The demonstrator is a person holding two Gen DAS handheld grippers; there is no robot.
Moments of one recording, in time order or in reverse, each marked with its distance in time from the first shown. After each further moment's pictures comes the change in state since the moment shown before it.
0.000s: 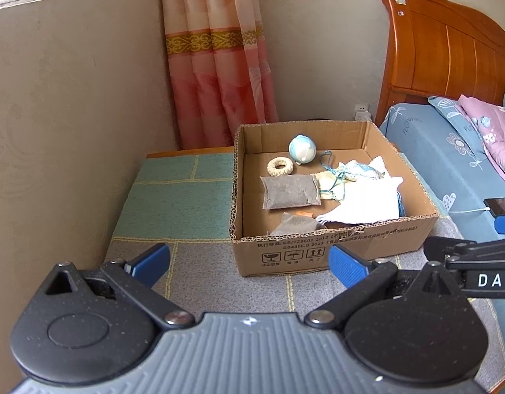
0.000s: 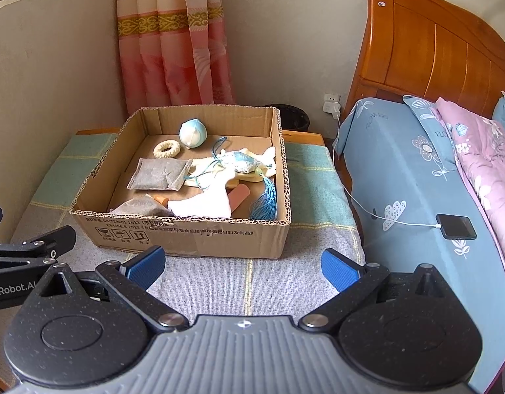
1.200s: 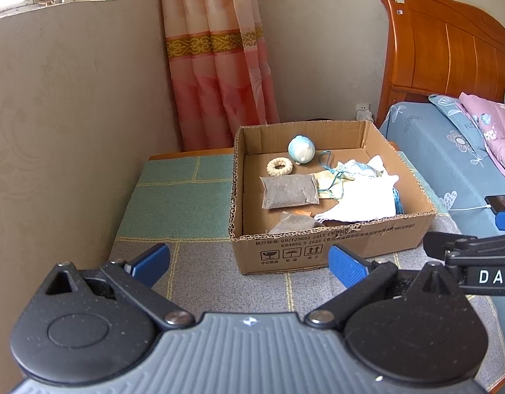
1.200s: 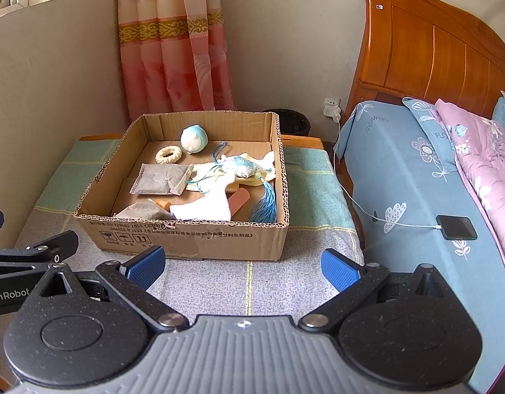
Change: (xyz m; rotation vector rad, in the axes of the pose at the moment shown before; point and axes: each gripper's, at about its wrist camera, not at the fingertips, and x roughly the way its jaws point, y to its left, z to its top) left arm -0.005 -0.005 -0.001 0.011 0.002 0.009; right arm -0.005 -0.001 -0.001 0.009 -0.017 0.010
